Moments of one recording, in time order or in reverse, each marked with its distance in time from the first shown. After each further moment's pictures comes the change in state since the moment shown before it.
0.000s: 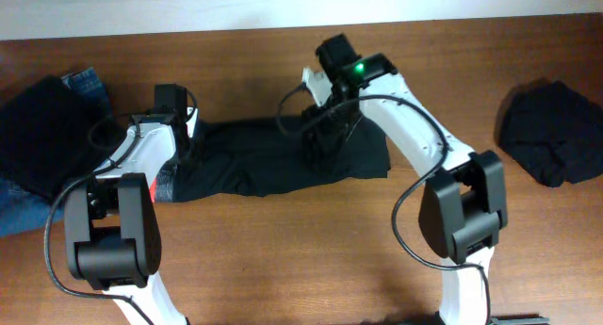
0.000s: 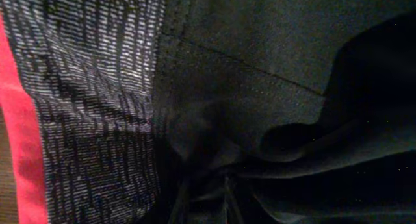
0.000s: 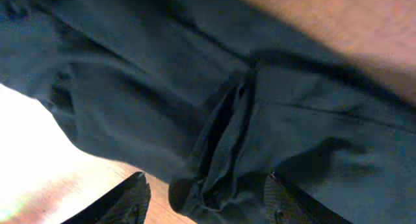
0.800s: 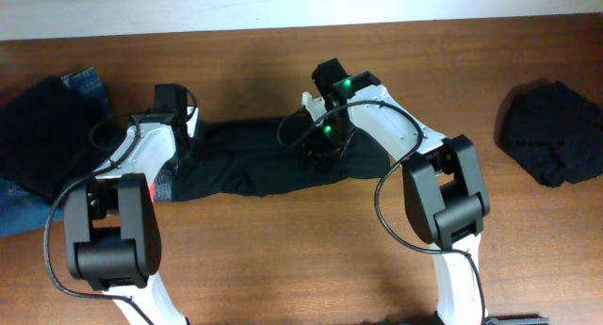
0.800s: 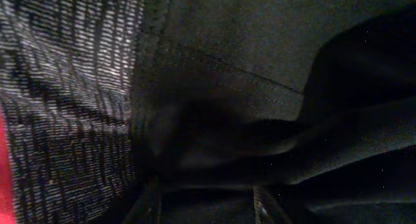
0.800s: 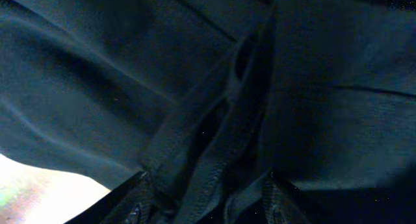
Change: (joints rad) left arm 0.000 -0.001 0.002 -0.006 0.027 -0.007; right arm 0.012 0.113 -0.101 0.063 -0.029 0.013
